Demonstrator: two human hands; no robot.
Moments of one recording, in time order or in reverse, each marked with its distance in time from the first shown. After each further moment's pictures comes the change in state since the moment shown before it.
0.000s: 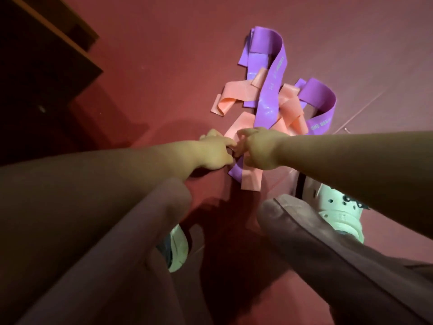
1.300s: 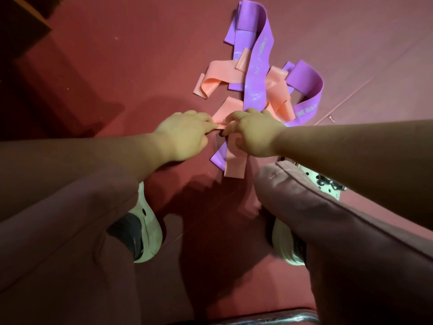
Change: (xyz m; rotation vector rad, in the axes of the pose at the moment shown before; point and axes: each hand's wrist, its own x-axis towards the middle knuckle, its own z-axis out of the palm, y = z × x) left_hand -0.001 -0.021 0.001 0.450 0.234 0.341; right_hand -0.018 0.014 0.011 0.065 0.168 0.005
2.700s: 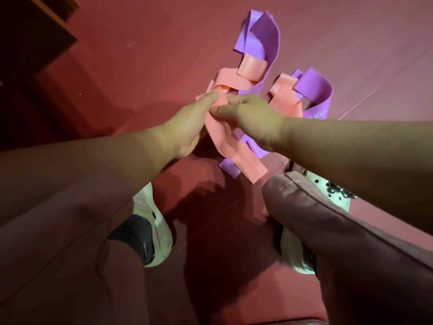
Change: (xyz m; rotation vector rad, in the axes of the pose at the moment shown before) left_hand 0.006 0.012 -0.025 -1.901 0.168 -0.403; right_hand 0.015 -0.043 -0.032 1.340 0.234 0.174
